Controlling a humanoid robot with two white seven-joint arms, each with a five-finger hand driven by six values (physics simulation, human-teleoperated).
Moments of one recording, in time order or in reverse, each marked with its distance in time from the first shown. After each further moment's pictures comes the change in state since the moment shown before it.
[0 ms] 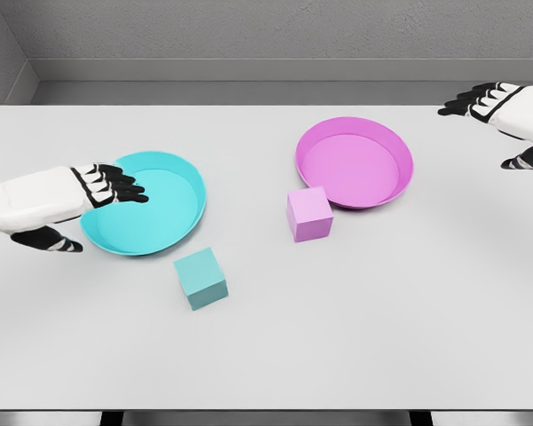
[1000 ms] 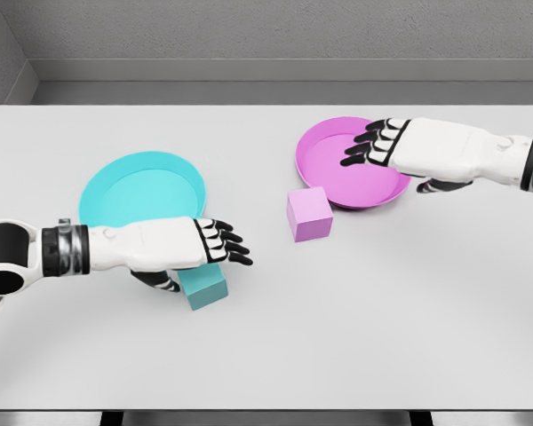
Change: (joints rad) left arm -0.130 -0.345 -0.193 0.006 -0.171 -0.001 -0.213; right arm -0.155 0.066 0.279 -0.186 0.040 0.000 0.051
